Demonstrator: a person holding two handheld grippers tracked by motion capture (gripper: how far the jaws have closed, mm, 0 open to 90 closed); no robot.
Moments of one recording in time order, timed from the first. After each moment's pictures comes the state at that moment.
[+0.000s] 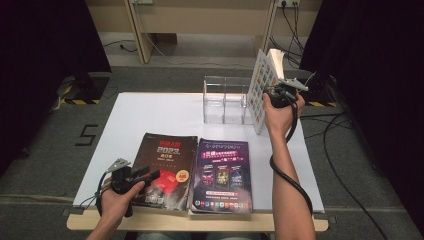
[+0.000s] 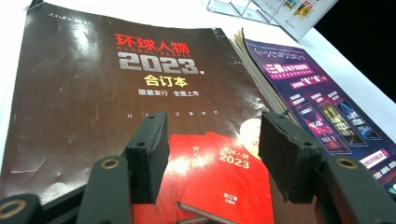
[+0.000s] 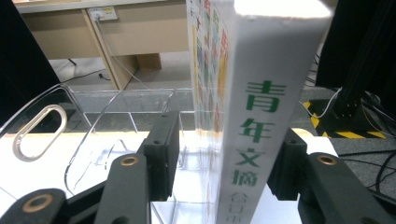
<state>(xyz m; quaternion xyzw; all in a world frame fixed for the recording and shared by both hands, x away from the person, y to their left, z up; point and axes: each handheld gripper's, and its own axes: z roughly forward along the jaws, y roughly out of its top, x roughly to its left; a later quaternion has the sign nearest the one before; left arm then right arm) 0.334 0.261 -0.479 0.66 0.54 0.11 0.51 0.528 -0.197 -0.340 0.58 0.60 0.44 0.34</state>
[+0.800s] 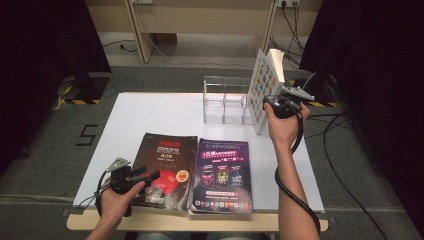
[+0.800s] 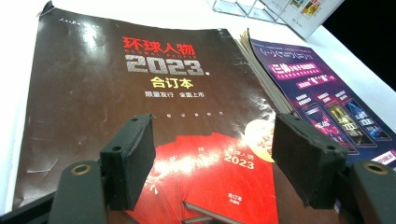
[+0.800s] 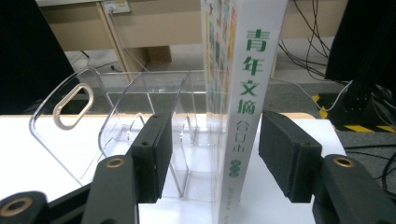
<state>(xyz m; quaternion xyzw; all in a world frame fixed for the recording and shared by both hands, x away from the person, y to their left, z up) 0.334 0.261 -0.475 0.67 0.54 0.12 0.49 0.487 -0.199 -0.336 0.57 0.61 0.44 0.32</state>
